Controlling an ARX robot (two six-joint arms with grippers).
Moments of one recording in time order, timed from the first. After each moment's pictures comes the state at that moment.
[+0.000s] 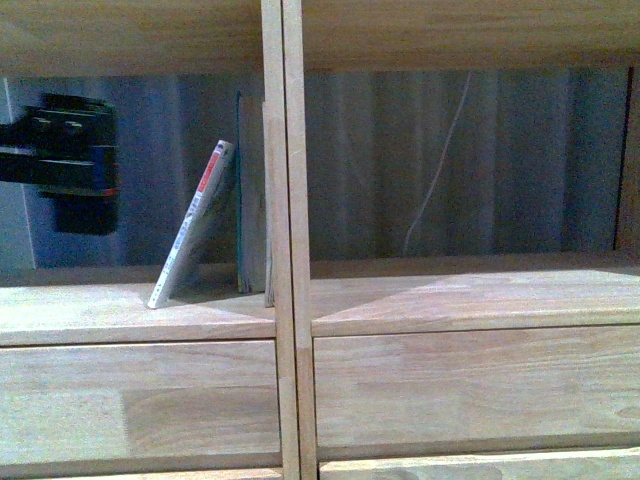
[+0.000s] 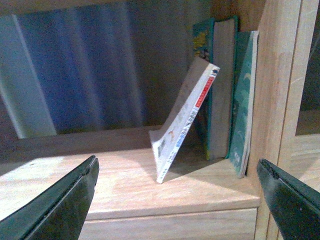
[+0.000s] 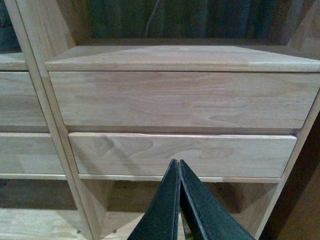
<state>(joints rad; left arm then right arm) -0.32 1.21 0.68 0.72 -0.29 0.17 0.00 0.01 0.01 0.00 0.00 0.01</state>
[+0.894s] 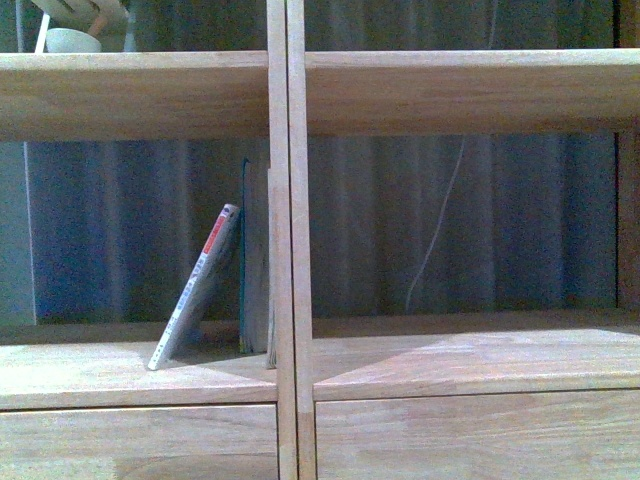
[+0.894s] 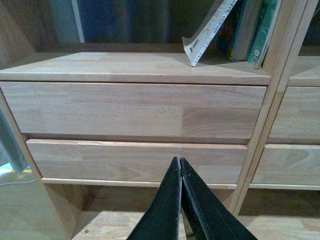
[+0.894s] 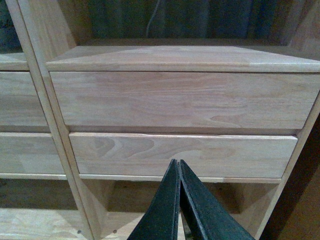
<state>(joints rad) -0.17 0.14 0.16 -0.03 -0.16 0.00 0.00 0.01 0.01 0.00 0.00 0.01</state>
